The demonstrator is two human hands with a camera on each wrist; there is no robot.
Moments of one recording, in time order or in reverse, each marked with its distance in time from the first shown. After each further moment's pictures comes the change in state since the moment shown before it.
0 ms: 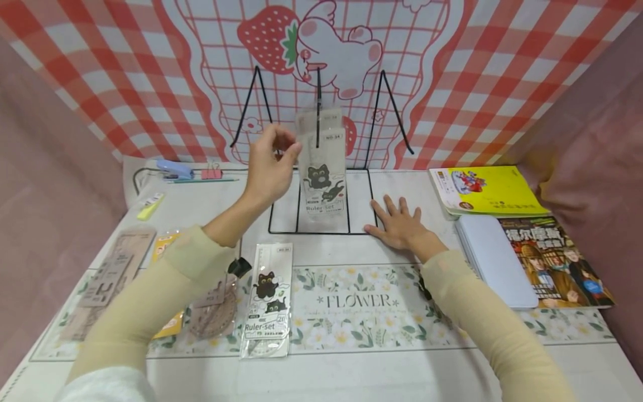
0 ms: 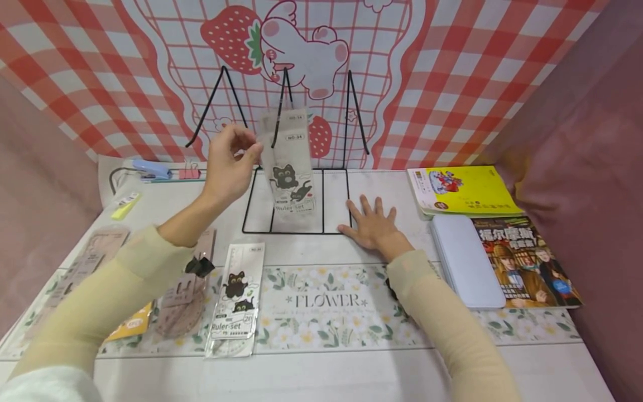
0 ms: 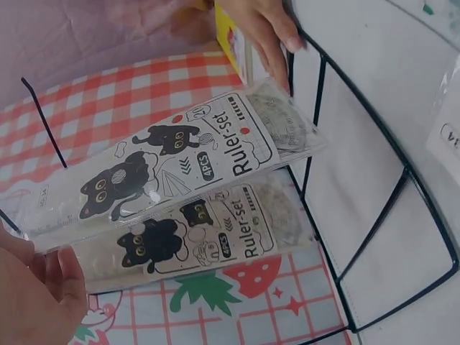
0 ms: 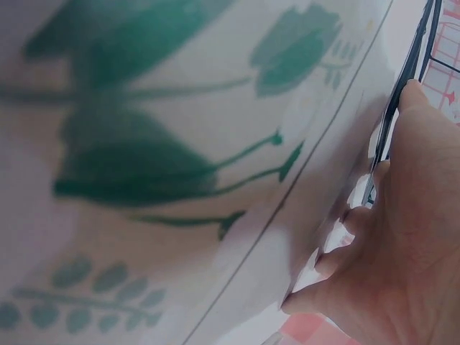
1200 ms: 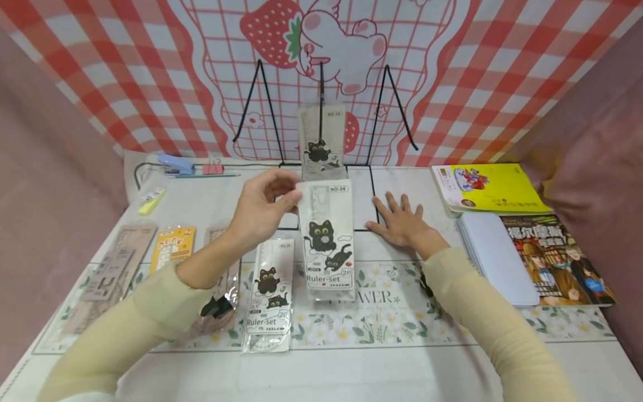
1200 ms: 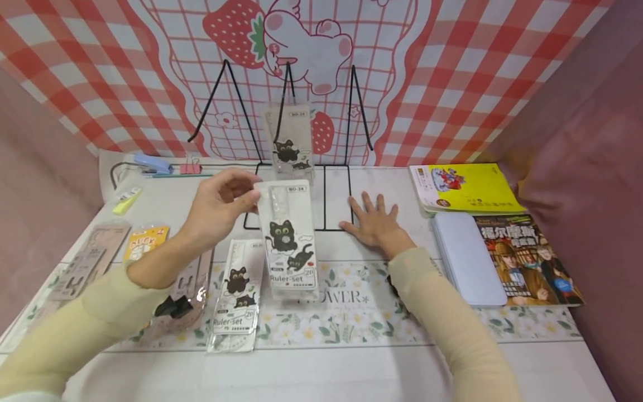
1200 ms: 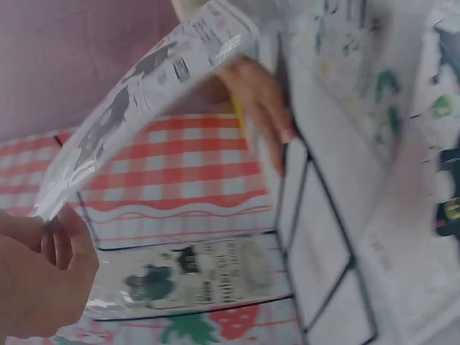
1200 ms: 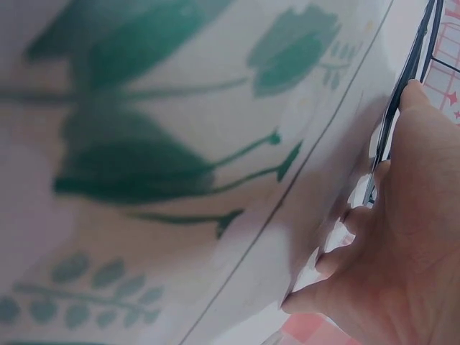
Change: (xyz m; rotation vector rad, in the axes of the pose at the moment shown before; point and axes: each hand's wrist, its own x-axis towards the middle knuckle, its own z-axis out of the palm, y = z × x) left_hand -0.067 0.007 -0.027 -0.202 -0.280 -0.187; right_hand 0.000 0.001 0.001 -0.025 0.027 -0.024
